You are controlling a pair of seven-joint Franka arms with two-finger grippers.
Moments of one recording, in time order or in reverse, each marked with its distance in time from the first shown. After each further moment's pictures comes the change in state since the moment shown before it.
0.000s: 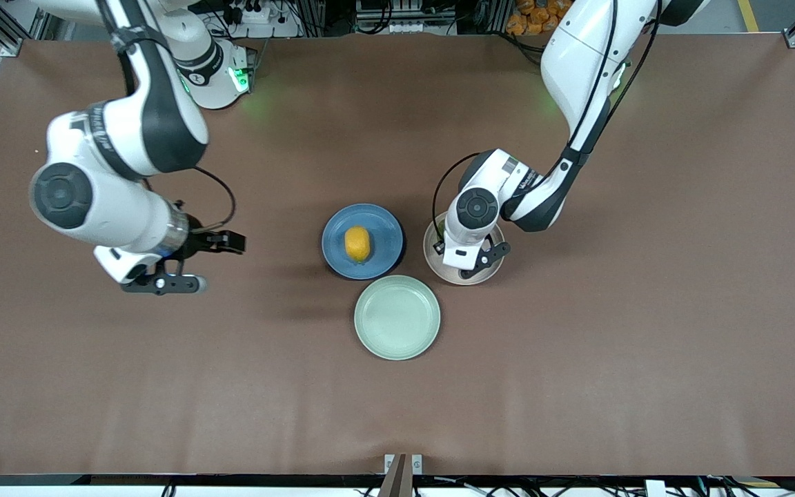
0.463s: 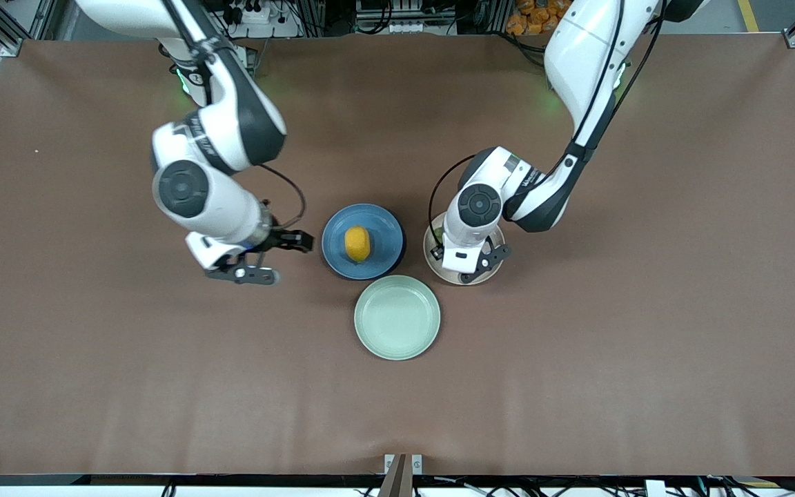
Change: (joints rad) left arm 0.004 -0.040 0.011 0.081 0.000 -0.051 -0.014; right arm 0.047 0.063 0.137 -0.061 0.001 0.182 0.209
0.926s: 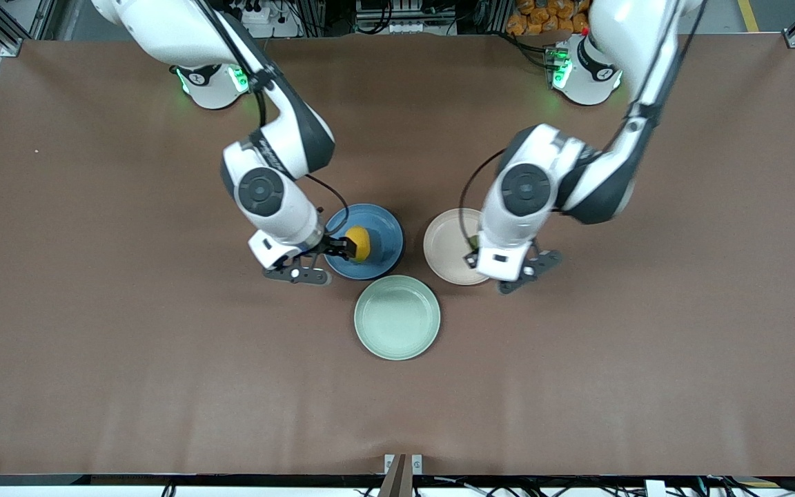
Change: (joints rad) left arm 0.115 -0.164 0.026 0.078 0.096 -0.252 0.232; right arm 0.037 0.116 0.075 -0.083 -0.065 0.284 0.122
